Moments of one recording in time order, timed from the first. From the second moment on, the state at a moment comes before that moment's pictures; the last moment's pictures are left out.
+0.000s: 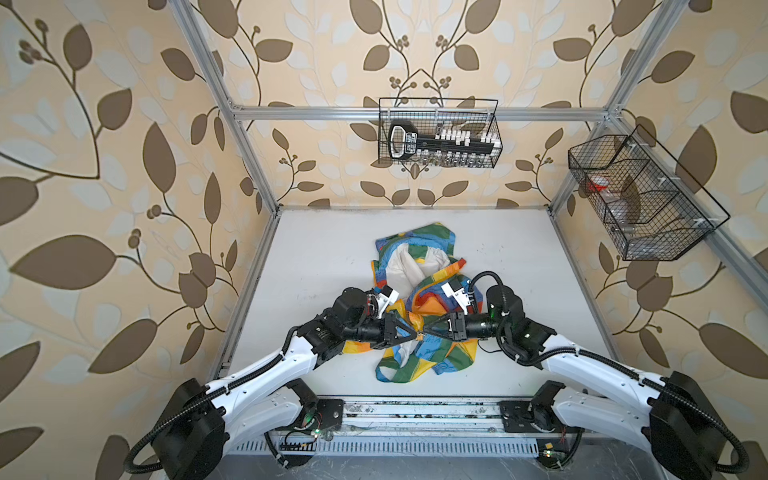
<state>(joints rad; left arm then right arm) -0.68 0.99 0.50 -0.01 0.75 -1.03 0.67 1.08 0.50 0.24 -0.75 0.94</state>
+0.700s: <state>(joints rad) -0.68 0.97 0.50 0.01 0.75 -1.03 0.68 1.13 0.51 0.25 -0.75 0.92</state>
